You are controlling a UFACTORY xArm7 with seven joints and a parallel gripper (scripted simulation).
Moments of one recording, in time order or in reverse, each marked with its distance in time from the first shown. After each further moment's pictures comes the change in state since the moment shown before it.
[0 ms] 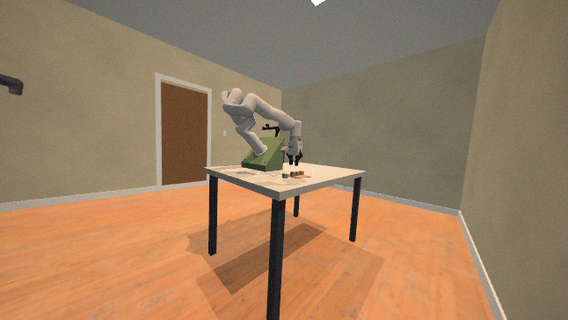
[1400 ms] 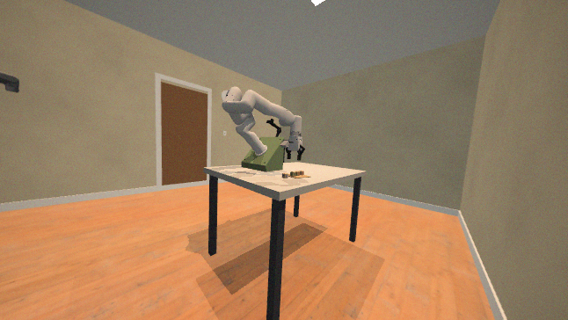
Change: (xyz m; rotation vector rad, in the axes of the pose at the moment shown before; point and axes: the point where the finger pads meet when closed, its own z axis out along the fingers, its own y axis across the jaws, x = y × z) arm 0.001 0.001 -0.031 -0.003 0.001 0.000
